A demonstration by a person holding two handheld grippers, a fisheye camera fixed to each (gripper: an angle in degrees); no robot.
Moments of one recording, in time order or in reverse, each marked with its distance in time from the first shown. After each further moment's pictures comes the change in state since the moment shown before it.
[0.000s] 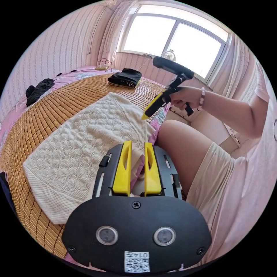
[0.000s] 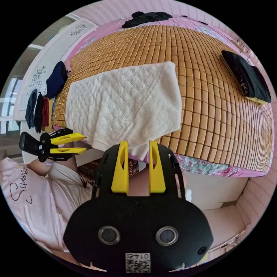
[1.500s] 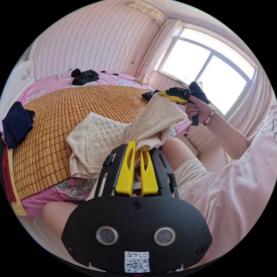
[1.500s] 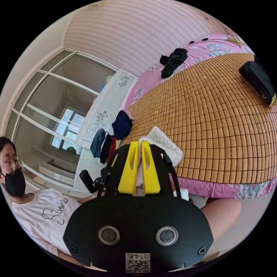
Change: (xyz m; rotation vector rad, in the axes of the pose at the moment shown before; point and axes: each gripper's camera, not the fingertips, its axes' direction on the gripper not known) left arm 0.003 0.113 -0.182 0.172 -0.161 -0.388; right arm -0.021 0.079 -0.104 0.493 -0.556 -0.101
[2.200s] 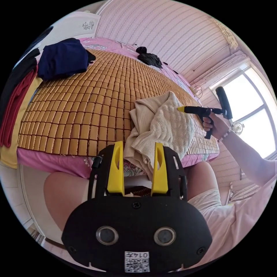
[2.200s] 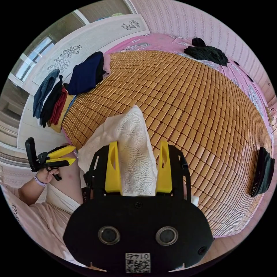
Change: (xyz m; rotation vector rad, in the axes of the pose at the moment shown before) left arm -0.173 0.001 -0.014 -0.084 -0.172 -0.499; right arm -0.071 -0.077 0.238 -0.463 0.515 -0.357
